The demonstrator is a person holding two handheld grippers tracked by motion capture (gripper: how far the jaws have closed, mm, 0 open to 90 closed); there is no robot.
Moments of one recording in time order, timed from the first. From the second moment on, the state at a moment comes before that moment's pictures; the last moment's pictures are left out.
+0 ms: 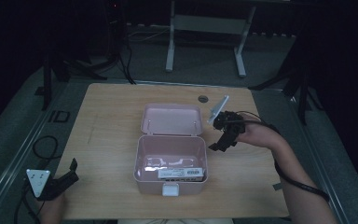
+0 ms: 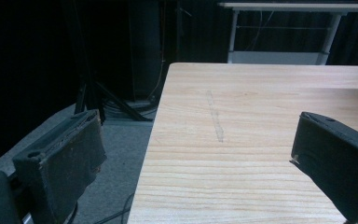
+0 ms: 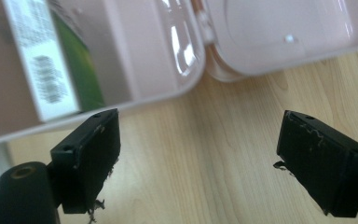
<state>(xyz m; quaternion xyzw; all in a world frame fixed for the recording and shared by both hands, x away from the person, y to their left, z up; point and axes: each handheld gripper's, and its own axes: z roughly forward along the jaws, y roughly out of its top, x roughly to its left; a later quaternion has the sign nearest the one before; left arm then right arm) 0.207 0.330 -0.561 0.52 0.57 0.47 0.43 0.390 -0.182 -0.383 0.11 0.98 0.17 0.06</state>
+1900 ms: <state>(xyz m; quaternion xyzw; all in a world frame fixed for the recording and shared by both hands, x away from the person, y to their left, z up) 0.207 0.331 -0.561 0.52 0.57 0.47 0.43 0.377 -0.323 -0.544 0.43 0.79 0.38 0.24</state>
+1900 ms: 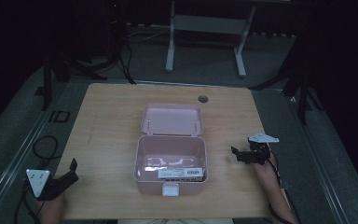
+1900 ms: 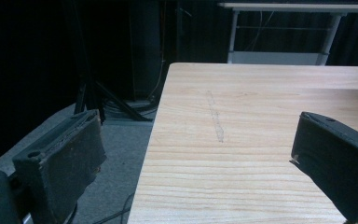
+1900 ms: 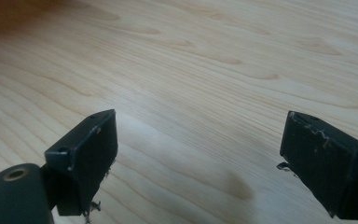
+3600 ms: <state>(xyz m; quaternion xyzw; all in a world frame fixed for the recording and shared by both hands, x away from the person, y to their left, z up) 0.207 0.330 -0.561 0.52 0.57 0.47 0.43 0.350 -0.394 -0.546 0.53 0.70 0.39 0.28</state>
